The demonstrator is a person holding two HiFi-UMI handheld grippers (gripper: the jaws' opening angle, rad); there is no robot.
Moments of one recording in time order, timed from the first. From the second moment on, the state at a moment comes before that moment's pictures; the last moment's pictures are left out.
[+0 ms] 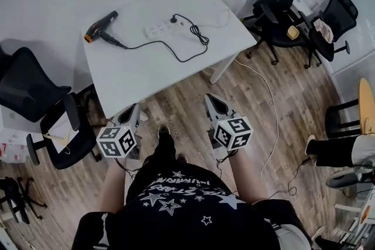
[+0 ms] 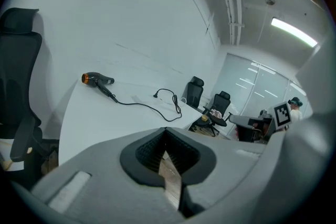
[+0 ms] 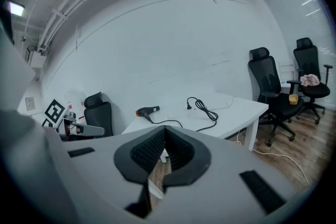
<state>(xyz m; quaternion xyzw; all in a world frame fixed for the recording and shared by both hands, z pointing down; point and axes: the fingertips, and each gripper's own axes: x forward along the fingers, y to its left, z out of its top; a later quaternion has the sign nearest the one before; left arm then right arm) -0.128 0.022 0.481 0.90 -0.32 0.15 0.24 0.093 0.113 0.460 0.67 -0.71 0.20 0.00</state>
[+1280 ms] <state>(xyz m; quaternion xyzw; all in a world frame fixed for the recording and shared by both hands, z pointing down) -0.063 -0.173 0.502 0.91 -0.27 0.15 0.29 0.145 -0.075 0.454 0.71 -0.68 0.21 0.03</state>
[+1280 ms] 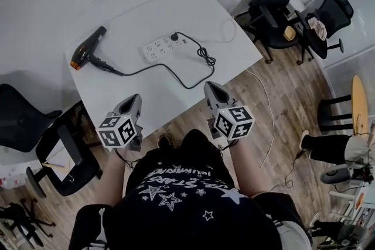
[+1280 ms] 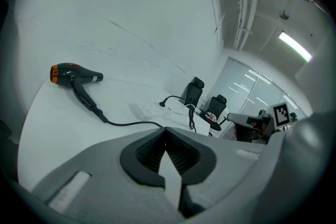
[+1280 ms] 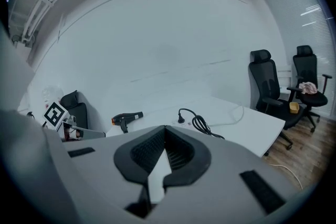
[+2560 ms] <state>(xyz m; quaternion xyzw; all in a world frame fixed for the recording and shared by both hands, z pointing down) 0.058 -0.267 0.513 0.86 -0.40 0.14 0.30 0.282 -0.270 0.483 0.57 -0.79 0.19 0.13</state>
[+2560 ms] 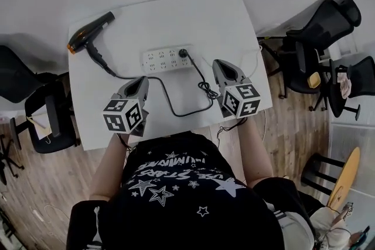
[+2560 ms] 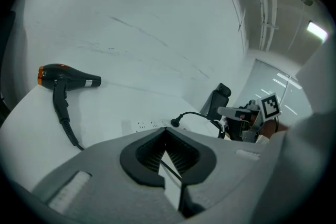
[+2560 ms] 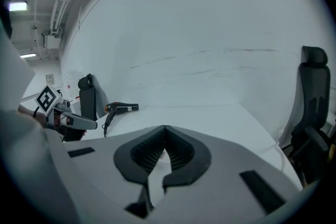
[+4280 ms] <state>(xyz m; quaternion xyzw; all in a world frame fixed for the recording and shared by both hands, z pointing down) 0.122 -0.340 0.600 0.81 -0.38 0.39 0.22 0.218 -0.347 0.583 0.33 -0.88 0.12 0.31</state>
